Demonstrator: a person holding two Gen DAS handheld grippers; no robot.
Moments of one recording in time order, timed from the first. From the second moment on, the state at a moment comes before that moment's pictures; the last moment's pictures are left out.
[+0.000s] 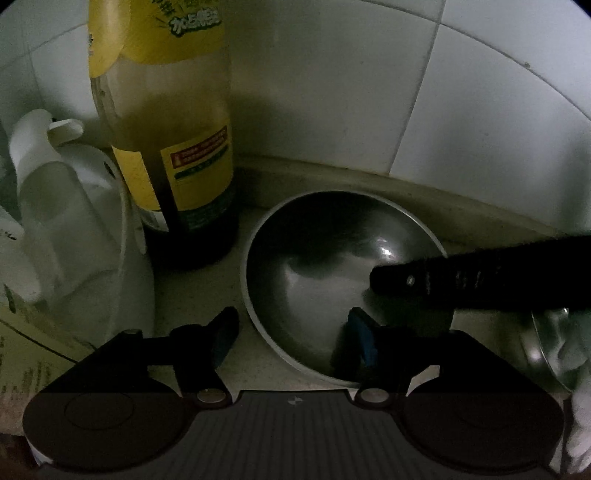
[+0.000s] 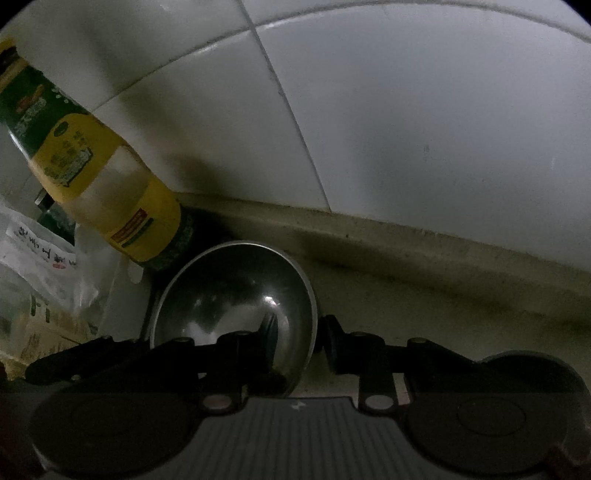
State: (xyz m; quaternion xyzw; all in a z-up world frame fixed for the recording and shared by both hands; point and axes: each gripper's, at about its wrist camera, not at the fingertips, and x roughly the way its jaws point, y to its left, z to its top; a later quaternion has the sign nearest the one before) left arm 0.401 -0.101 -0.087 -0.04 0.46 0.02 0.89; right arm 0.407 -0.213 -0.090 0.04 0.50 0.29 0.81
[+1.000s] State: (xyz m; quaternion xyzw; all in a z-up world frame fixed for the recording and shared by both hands) left arm 0.379 -0.123 -0.048 -0.01 0.42 0.00 0.91; right arm 0.381 -0.234 -0.063 0.06 0.48 0.30 0.82
